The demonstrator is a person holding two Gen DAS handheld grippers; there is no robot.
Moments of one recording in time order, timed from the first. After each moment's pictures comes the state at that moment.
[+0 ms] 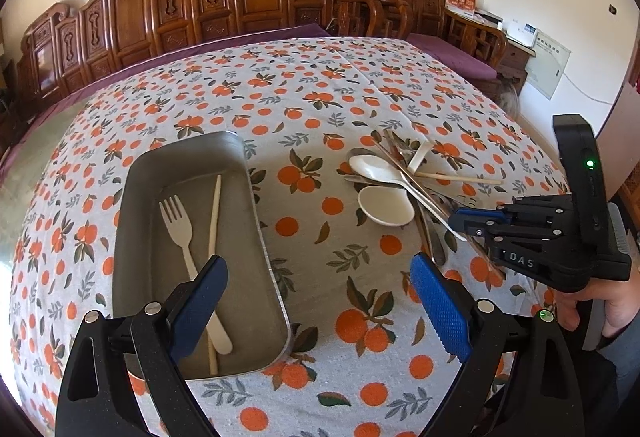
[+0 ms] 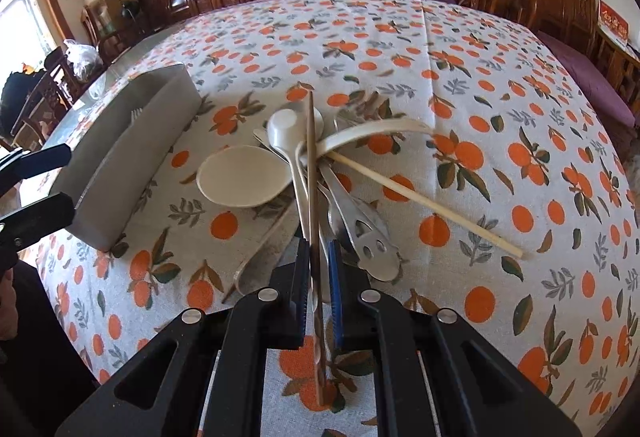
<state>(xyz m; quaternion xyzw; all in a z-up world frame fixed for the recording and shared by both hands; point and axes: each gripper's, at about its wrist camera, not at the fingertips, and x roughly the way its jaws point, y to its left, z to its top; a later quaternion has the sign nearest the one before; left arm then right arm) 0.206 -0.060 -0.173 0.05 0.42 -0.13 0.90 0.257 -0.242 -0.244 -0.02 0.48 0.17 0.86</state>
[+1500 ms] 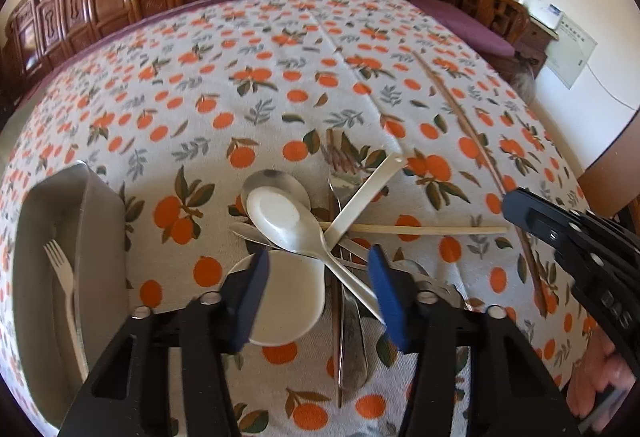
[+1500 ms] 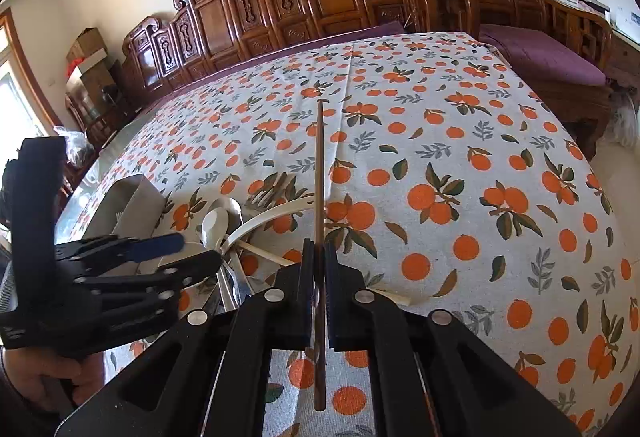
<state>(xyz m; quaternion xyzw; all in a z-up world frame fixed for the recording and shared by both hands) 0.302 -0.172 -0.216 0.03 0.50 -0.11 0.86 0.278 -0.335 -0.210 0.10 0.41 0.14 0.89</state>
